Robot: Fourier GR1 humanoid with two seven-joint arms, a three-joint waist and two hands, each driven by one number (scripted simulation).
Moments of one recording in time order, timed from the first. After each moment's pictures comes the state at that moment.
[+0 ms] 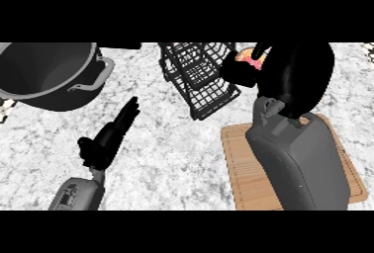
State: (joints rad) left arm -0.18 0.12 -0.13 -1.34 0.03 -0.09 -0.08; right arm -0.82 -0.01 0.17 -1.66 1.26 0.03 1.22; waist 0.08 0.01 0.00
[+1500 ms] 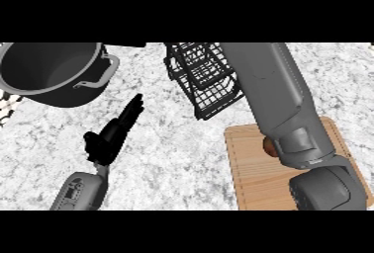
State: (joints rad) left arm -0.22 0.11 -0.13 -1.30 0.02 -0.11 -0.08; right arm -1.37 0.00 -0.30 -0.65 0.78 -0.58 1.01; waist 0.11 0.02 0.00
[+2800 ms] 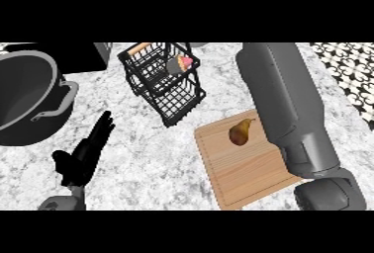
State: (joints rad) left arm -0.05 0.15 -0.02 -1.32 0.05 -0.06 -0.10; right arm -1.22 -0.02 -0.27 -0.78 1.24 -1.05 1.10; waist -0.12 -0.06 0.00
